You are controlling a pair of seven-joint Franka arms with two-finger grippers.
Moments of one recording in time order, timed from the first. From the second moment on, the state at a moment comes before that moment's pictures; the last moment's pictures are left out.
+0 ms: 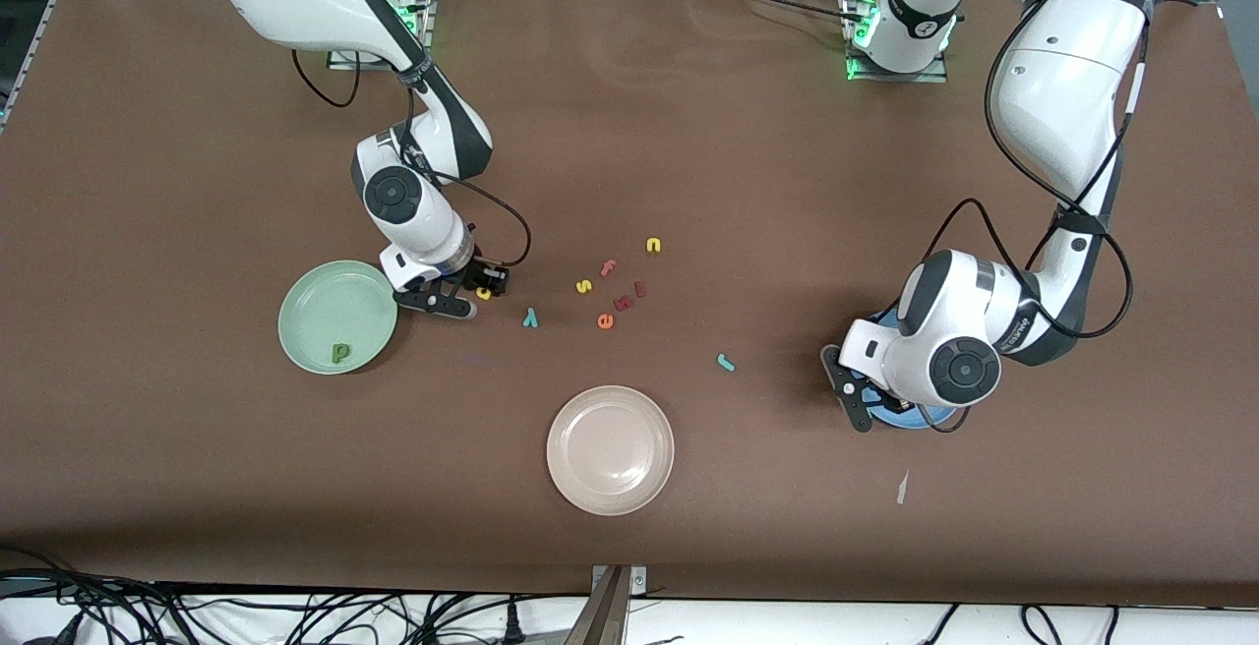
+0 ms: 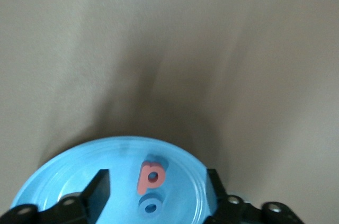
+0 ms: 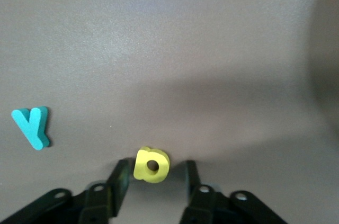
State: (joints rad) left arm -0.04 0.84 -0.26 -1.31 0.19 1.91 0.80; right arm 0.34 0.53 0.11 -2.07 -0.01 2.64 0.67
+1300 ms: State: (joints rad) left arm -0.23 0.83 -0.31 -1.30 0.07 2.03 -0.61; right arm 0.18 0.33 0.08 -2.06 -0.04 2.37 0.22
